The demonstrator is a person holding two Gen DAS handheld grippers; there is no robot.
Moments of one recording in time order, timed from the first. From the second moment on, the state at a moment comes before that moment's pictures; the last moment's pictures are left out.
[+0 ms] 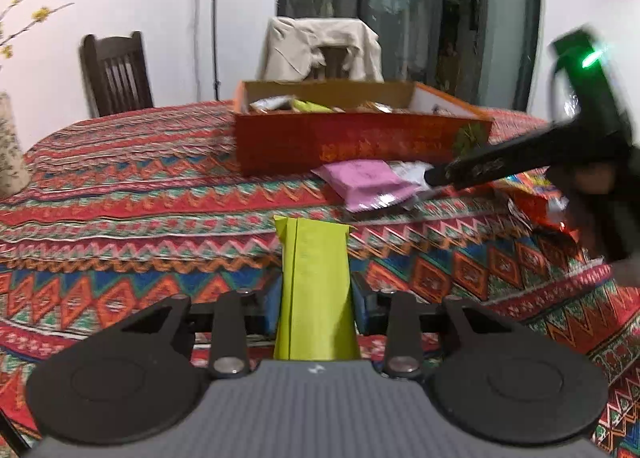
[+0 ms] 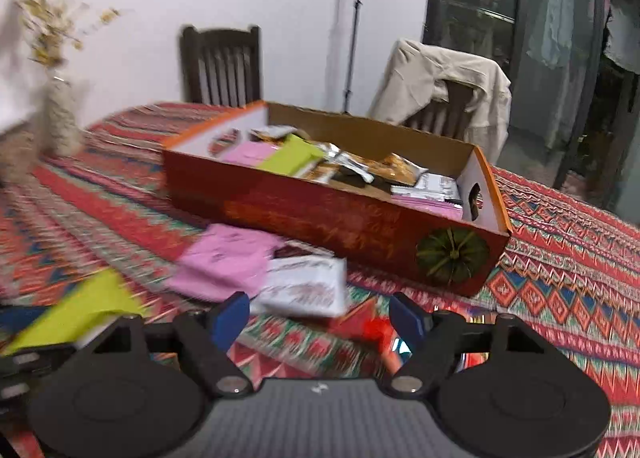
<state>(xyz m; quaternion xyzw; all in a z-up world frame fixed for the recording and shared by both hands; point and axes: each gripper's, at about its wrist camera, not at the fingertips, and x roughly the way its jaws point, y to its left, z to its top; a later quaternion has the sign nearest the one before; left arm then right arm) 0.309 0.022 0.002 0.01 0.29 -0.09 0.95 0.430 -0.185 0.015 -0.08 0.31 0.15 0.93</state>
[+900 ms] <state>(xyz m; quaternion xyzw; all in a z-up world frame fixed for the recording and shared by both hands) 0.254 0.006 0.020 -0.04 0.30 -0.13 0.94 0.311 -0.219 -0.010 0.03 0.35 0.25 0.90</state>
